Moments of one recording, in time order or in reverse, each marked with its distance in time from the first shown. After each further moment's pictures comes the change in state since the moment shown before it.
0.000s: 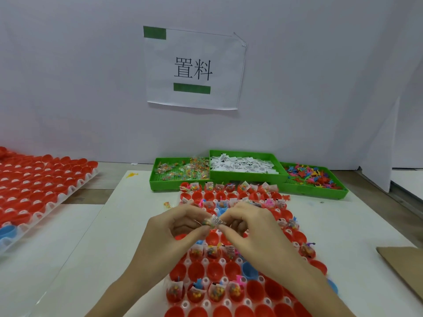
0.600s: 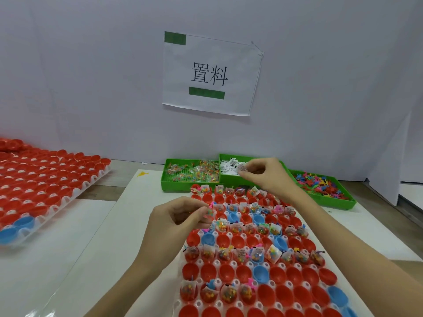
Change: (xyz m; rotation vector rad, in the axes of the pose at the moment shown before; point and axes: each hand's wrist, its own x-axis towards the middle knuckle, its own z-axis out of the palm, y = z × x) left_hand 0.008 -0.001 -0.013 -0.159 0.155 -0.138; right_hand 0.122 0.065 -0.034 0.123 0.043 0.155
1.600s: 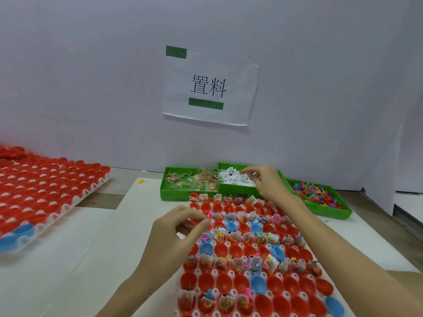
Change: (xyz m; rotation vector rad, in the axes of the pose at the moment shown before) left_hand -0.001 -0.005 0.001 0.270 0.037 0.233; right_hand 0.030 0.025 0.002 -0.354 0.033 -0.019
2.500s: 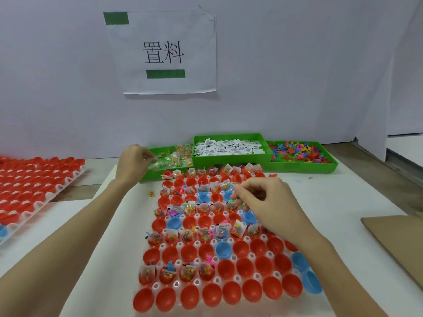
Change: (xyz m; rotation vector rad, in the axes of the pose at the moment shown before) left_hand 0.160 -0.105 -0.001 0.851 0.010 -0.067; right_hand -0.166 -0.004 -0.030 0.546 0.059 0.070
